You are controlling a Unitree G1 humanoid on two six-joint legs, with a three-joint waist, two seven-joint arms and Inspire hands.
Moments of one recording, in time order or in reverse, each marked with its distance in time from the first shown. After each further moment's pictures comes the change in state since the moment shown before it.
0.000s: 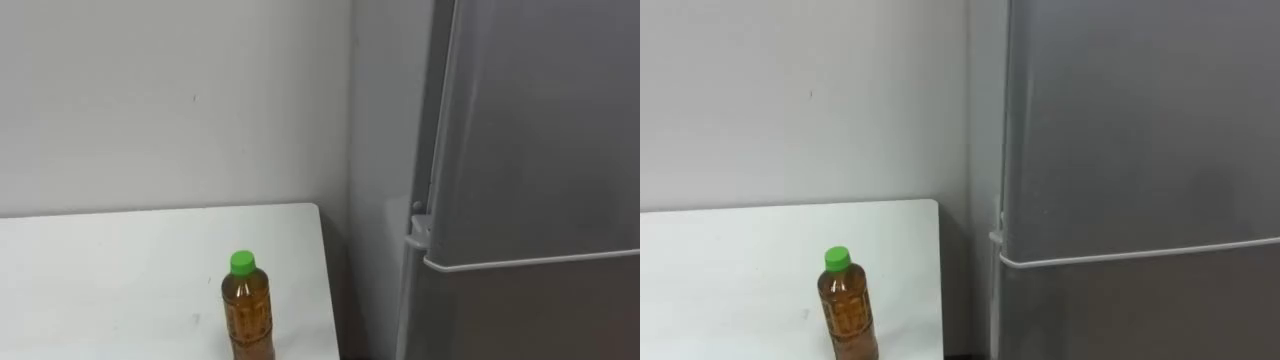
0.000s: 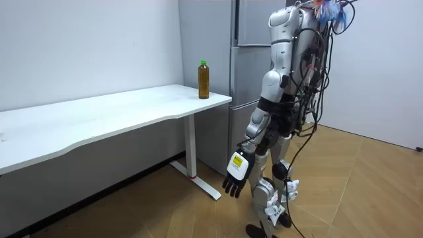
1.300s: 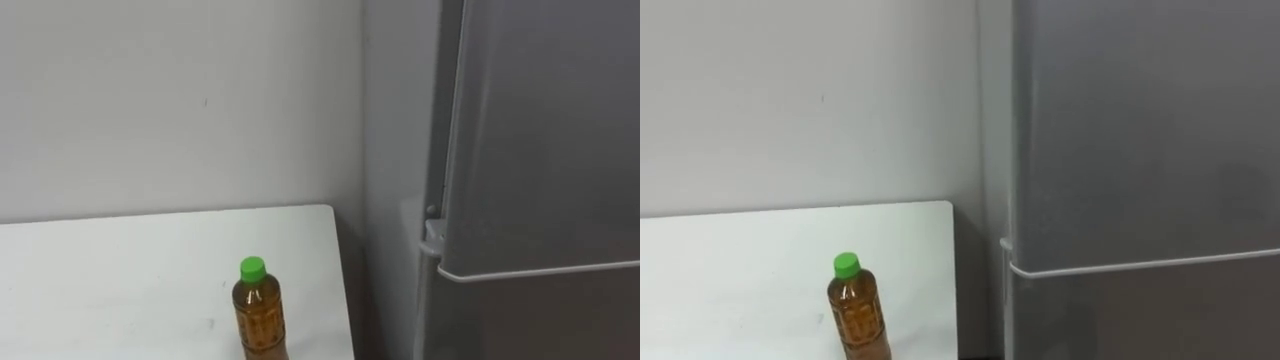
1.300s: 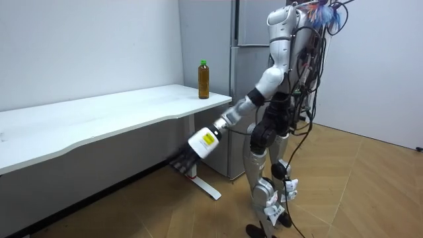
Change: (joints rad) left arm 0.008 0.010 0.287 -0.443 -0.522 -0.227 0.412; right arm -0.002 -0.012 -0.151 -0.008 -0.167 -0.013 0.006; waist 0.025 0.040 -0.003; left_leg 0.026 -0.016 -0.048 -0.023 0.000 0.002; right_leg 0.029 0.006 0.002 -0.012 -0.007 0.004
